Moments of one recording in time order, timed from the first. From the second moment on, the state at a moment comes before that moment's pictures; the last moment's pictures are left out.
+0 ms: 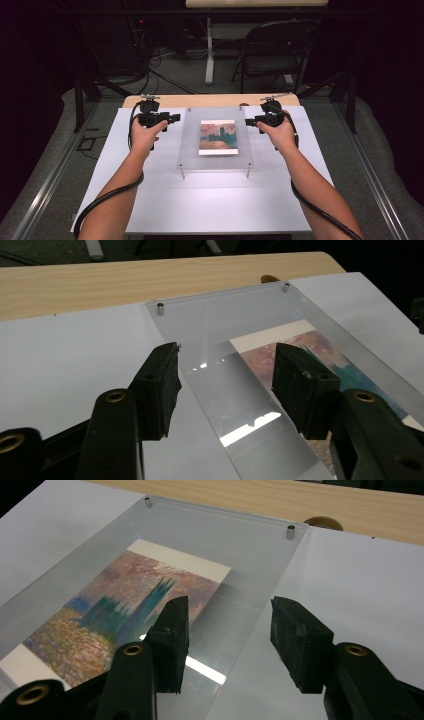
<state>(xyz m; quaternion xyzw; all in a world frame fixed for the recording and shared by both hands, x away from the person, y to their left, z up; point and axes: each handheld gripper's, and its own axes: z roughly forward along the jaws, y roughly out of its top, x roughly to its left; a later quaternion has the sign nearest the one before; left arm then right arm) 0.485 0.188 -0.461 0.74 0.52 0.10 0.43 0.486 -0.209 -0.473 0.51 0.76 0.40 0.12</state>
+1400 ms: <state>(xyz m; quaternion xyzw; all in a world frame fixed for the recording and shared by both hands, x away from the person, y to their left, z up) 0.532 0.151 -0.527 0.74 0.57 0.03 0.36 0.526 -0.197 -0.527 0.58 0.72 0.37 0.05</state>
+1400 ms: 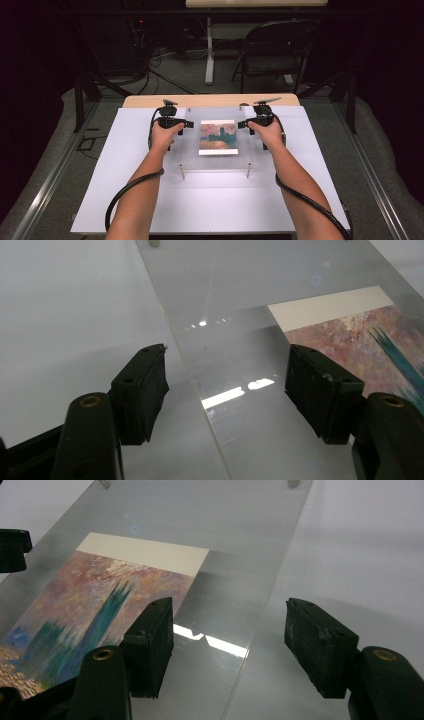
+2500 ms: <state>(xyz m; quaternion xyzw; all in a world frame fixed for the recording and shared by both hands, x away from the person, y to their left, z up) 0.534 0.151 -0.540 0.72 0.58 -0.03 0.38 0.534 -0.192 -0.539 0.59 0.71 0.38 -0.01</state>
